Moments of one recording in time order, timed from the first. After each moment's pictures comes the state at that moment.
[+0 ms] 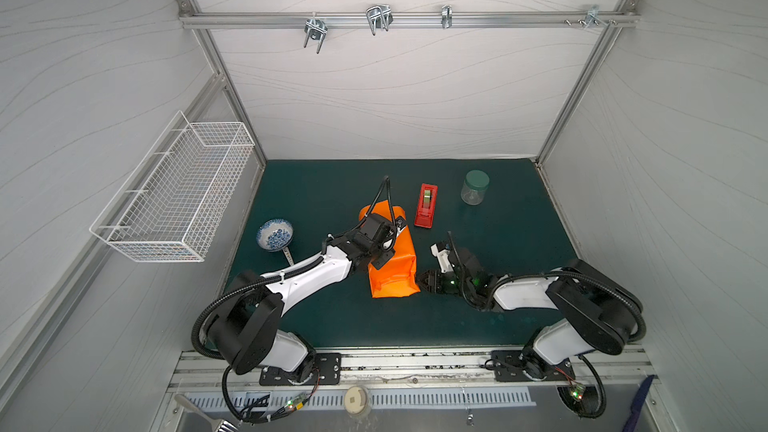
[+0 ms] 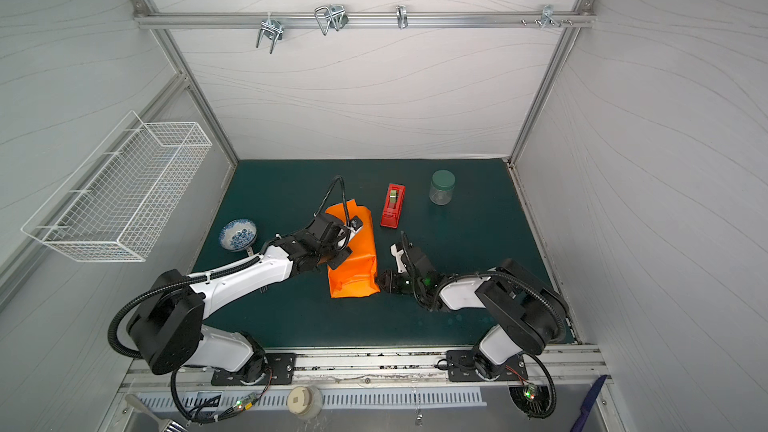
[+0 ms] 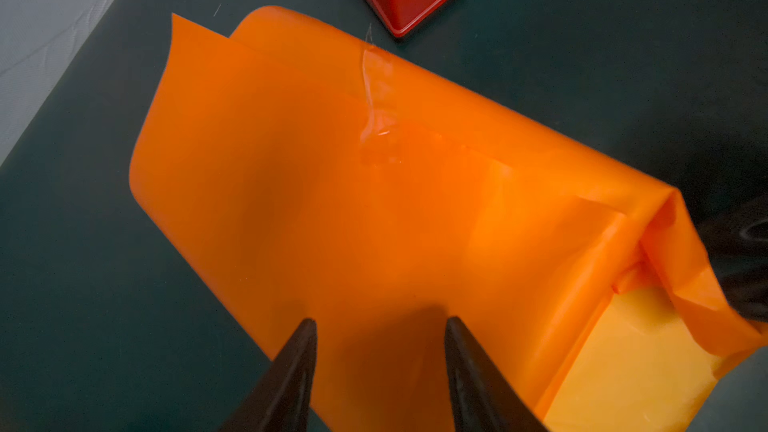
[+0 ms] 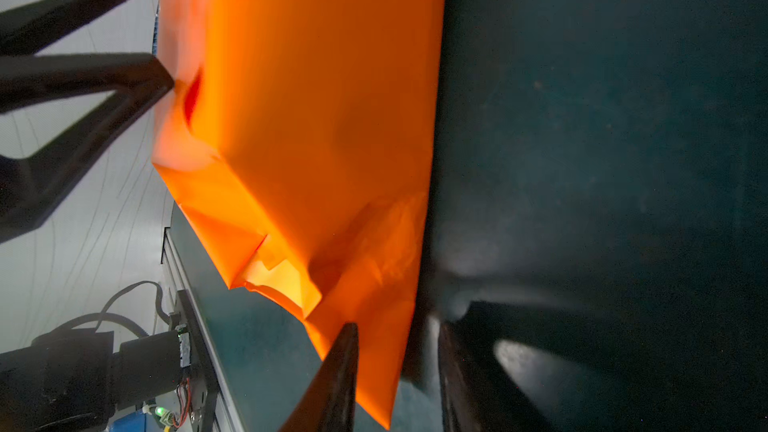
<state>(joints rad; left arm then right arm) -0.65 1.44 0.86 -0.33 -0.17 0.27 0.82 1.53 0.42 0.44 -0.32 0.80</state>
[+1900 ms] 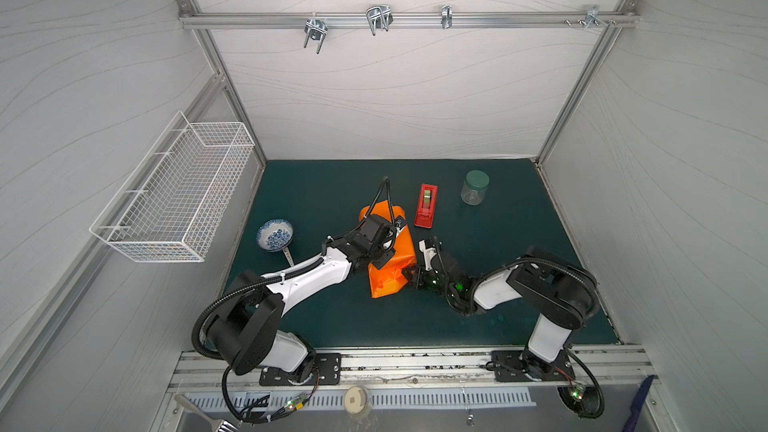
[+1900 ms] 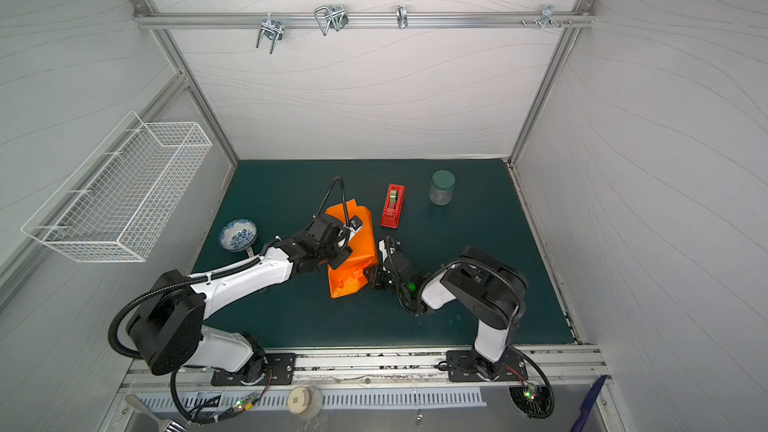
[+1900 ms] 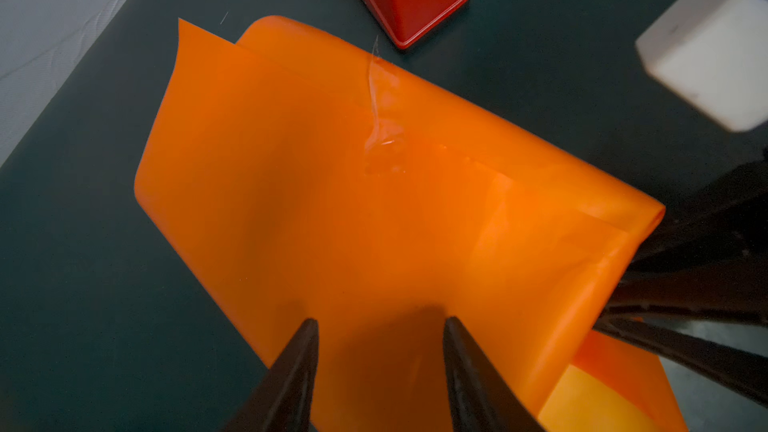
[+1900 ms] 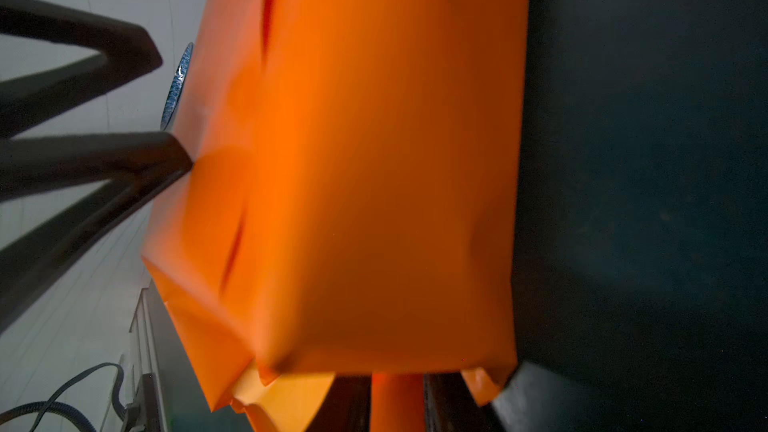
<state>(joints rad) -0.65 1.43 0.83 -0.29 -0.17 0.25 0.93 1.73 0.49 0.71 -0.09 0.83</state>
